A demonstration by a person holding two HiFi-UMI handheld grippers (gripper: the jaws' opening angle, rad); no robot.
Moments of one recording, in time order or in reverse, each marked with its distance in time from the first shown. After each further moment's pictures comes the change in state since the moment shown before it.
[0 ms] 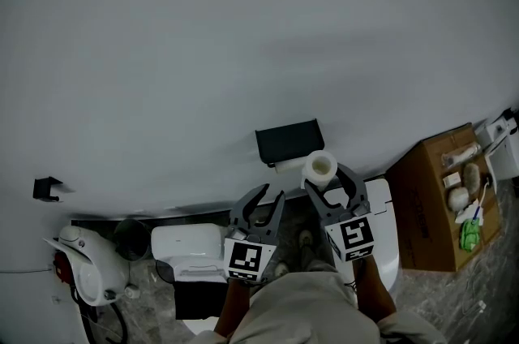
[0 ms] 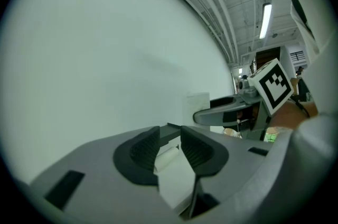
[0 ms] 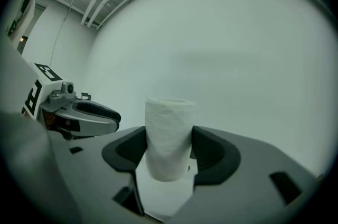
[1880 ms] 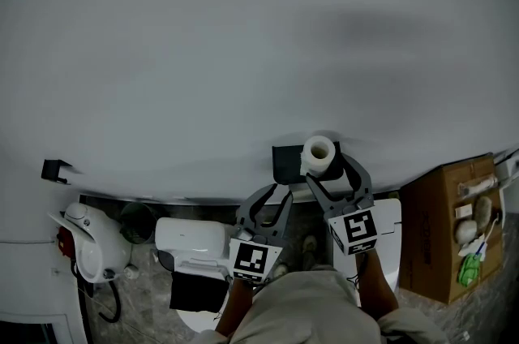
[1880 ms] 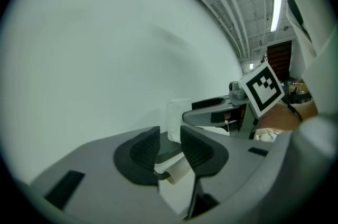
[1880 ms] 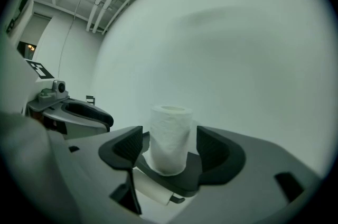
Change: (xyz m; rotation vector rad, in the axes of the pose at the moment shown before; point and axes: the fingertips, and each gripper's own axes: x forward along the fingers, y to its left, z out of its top) left arm 0.044 0.035 -0.004 -0.004 0.035 0.105; right arm 0.085 -0.028 0.015 -0.003 -0.060 0.125
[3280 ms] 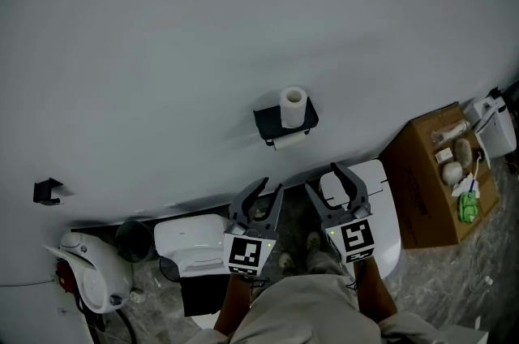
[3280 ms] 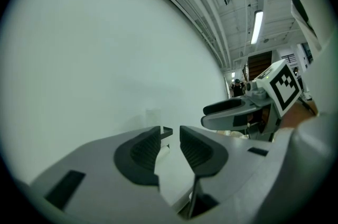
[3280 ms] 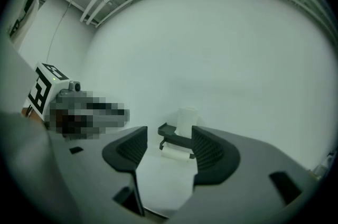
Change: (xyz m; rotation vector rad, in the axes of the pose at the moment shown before) left arm -0.109 -0.040 0.011 0.021 -0.085 -0.163; right arm -0.136 0.098 0.003 -0.008 0.021 -0.210
